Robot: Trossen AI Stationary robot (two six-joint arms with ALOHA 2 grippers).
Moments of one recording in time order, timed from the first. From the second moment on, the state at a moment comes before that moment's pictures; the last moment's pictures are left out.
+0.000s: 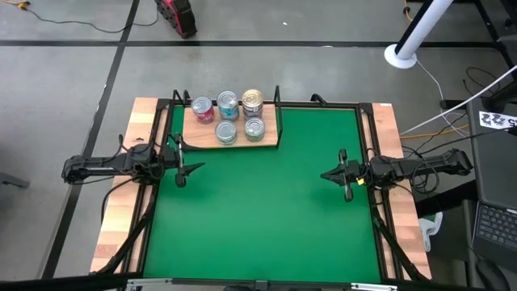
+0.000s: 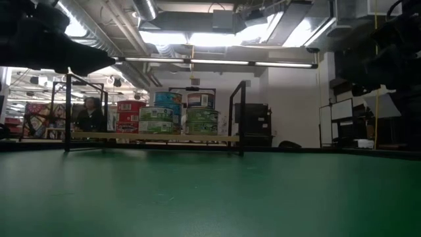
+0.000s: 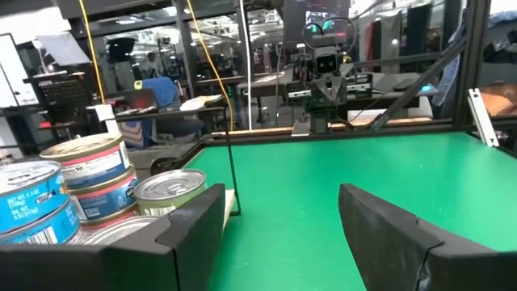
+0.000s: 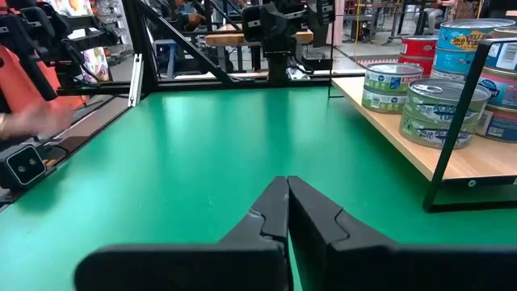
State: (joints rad) left arm 0.06 0.02 0.01 0.03 -0.14 0.13; right arm 0.16 0.18 0.01 0.03 0.11 0.05
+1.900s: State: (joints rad) left arm 0.06 0.02 0.01 0.03 -0.14 0.11; right arm 0.16 0.18 0.01 0.05 0.11 0.05
